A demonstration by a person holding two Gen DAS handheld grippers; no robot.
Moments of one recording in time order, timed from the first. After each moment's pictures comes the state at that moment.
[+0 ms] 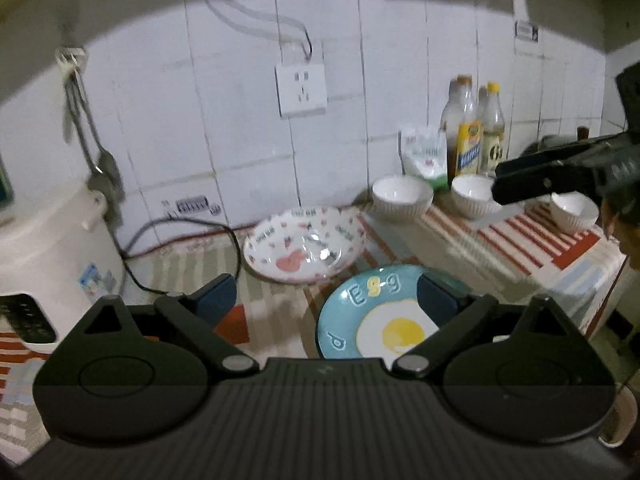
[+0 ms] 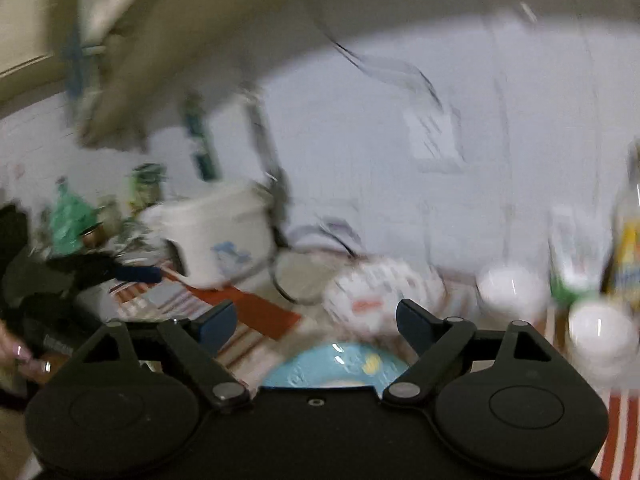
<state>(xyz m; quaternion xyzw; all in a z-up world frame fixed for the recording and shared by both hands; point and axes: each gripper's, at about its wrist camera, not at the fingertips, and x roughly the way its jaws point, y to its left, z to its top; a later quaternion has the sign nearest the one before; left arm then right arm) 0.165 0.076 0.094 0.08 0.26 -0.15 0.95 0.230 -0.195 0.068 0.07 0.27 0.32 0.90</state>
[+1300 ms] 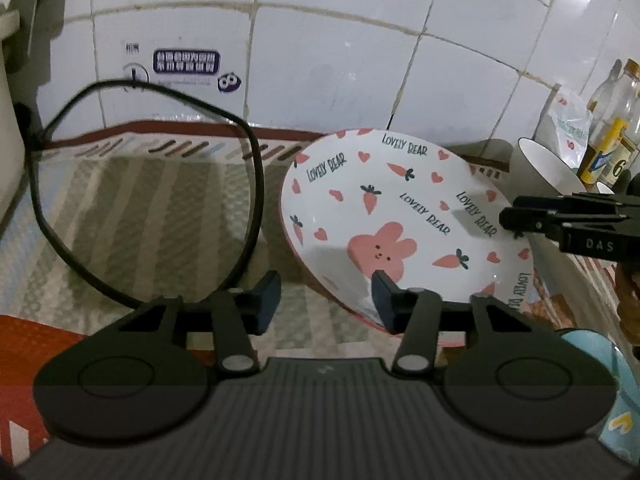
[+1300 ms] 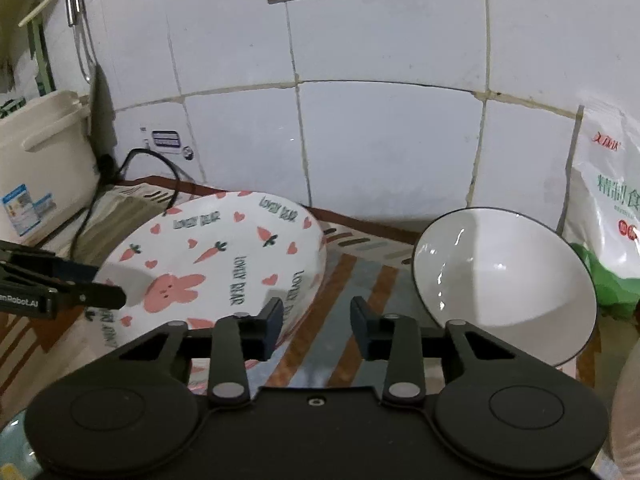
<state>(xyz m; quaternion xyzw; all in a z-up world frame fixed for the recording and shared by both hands) 0.416 0.125 -0.062 -0.06 0.39 -0.13 0.91 0.442 -0.145 -0.064 -0.01 0.33 0.22 0.92</state>
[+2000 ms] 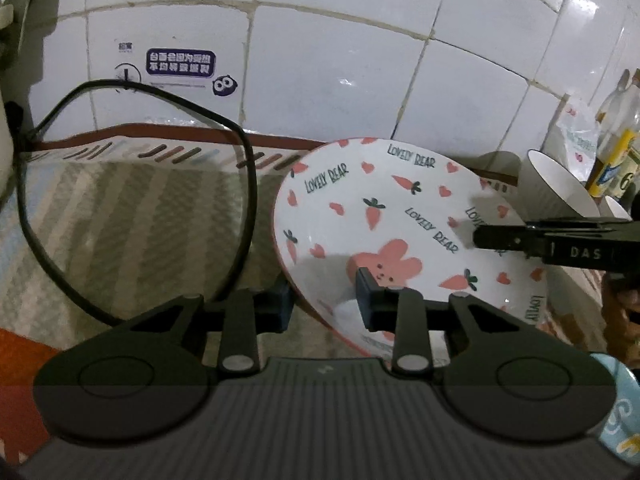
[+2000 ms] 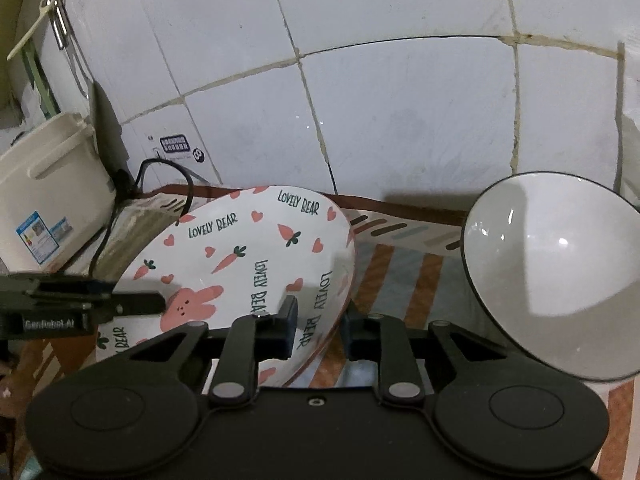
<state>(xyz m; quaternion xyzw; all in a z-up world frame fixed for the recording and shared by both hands) 0.424 0.119 -0.065 -0.06 0.37 -0.11 0.92 0.461 -0.142 -0.084 0.07 0.36 0.25 0.90</state>
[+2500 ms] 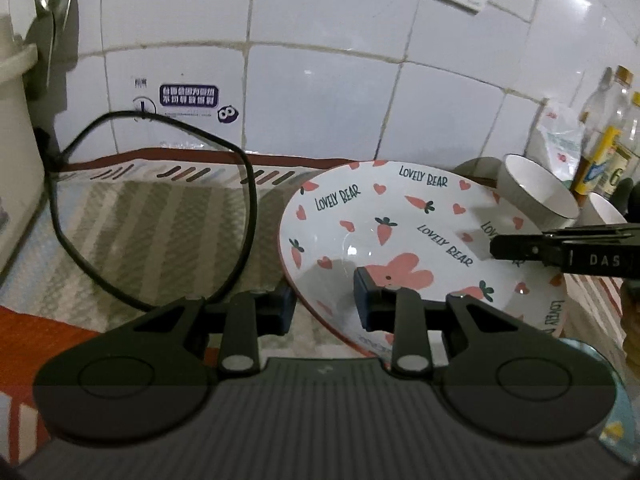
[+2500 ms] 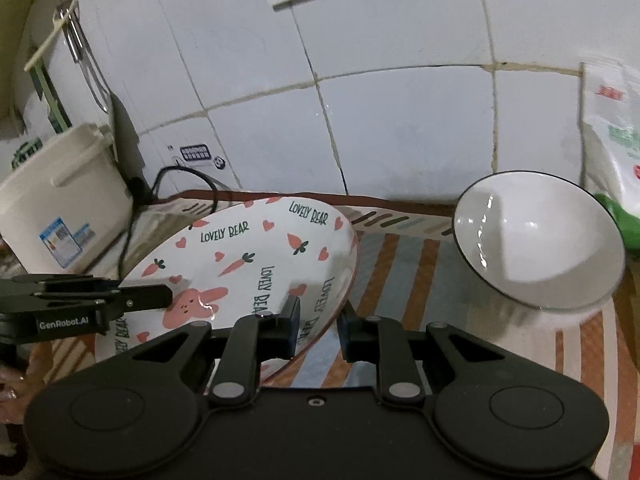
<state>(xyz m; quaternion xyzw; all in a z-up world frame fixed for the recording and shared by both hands) 0.389 0.115 -0.034 -0.04 0.35 -0.11 0.93 0.411 -0.147 -0.051 0.08 0.36 0.24 0.90</state>
